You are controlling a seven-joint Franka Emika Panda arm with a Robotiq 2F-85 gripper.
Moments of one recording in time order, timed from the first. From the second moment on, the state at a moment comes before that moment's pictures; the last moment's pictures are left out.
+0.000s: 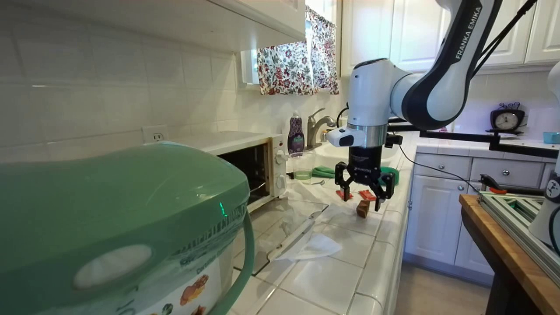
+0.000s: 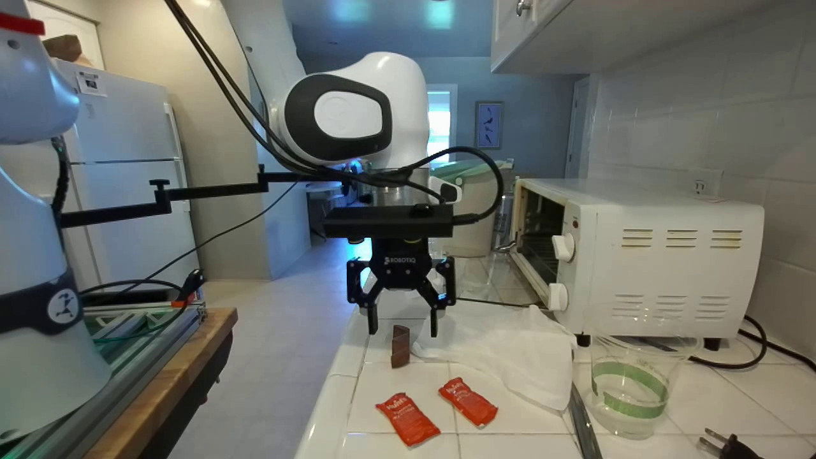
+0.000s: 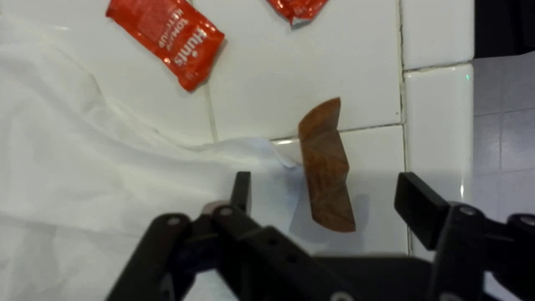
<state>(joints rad) 0.04 0.15 -0.02 -2.63 -0.34 2.79 -0.90</state>
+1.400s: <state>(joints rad) 0.04 0.12 0.04 -2.63 -0.40 2.74 -0.91</state>
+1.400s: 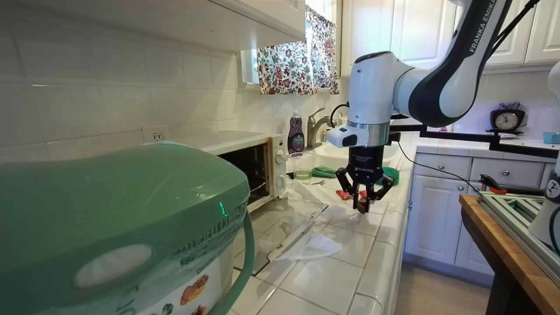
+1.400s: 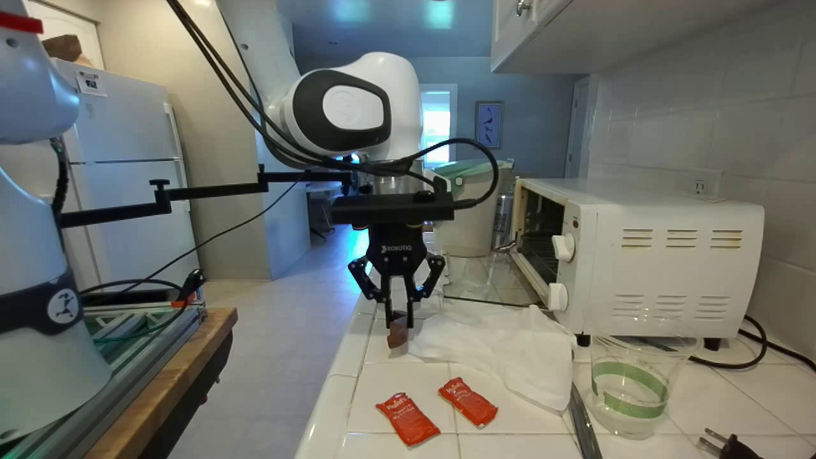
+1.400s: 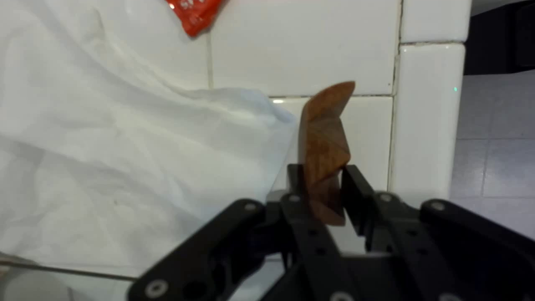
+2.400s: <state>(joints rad) 0.09 -0.02 0.12 -2.46 -0.82 2.57 -0.80</state>
